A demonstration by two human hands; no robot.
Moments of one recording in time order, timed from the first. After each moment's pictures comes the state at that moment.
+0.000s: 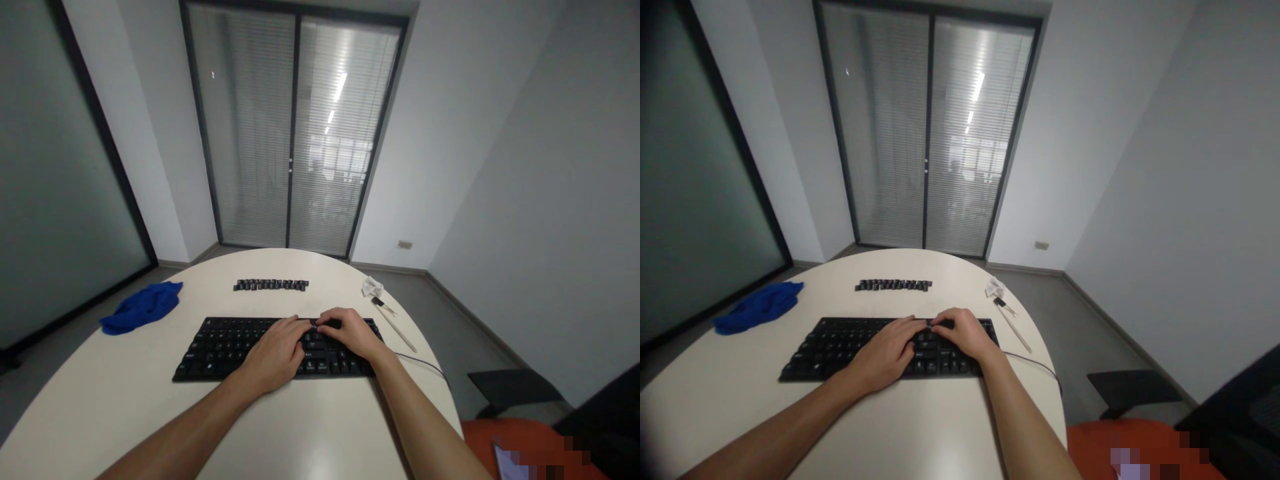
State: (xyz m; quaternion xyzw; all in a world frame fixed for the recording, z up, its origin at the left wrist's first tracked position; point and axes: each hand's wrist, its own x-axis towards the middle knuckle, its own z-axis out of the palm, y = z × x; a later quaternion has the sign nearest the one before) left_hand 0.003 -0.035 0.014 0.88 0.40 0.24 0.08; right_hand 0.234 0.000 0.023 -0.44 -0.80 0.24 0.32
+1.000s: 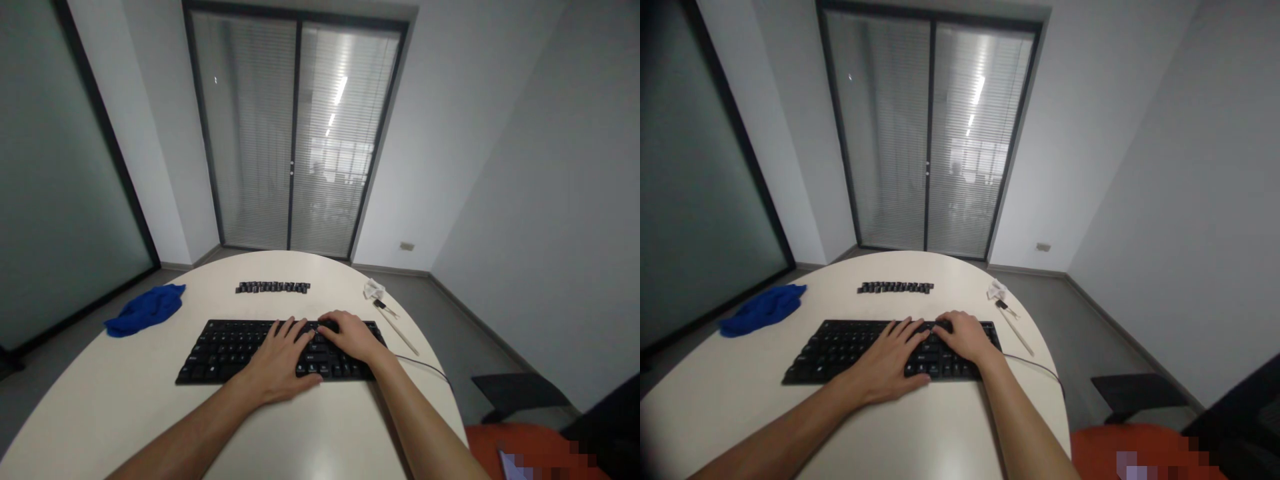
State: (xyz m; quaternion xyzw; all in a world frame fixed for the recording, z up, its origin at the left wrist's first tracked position) left_hand 0.002 -0.045 0.025 0.89 0.43 0.10 0.08; right_hand 0.227 -0.002 0.028 -0.54 -0.81 0.12 0.19
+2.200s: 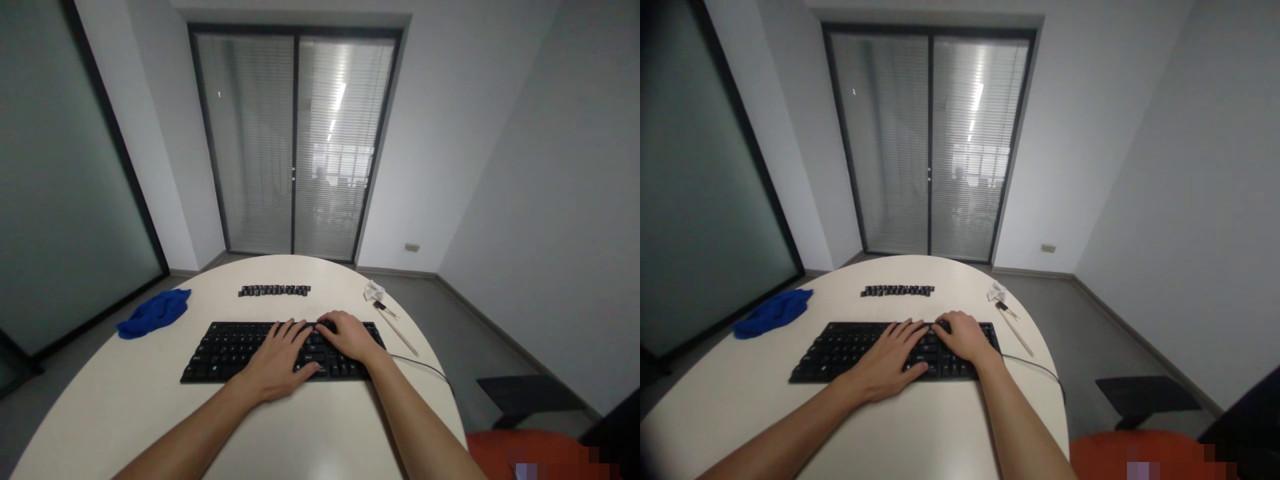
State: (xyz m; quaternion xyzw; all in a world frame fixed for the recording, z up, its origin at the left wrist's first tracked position) left_hand 0.005 -0.047 0.025 0.89 0.44 0.12 0.07; right_hand 0.228 0.001 0.021 -0.52 -0.82 0.10 0.21
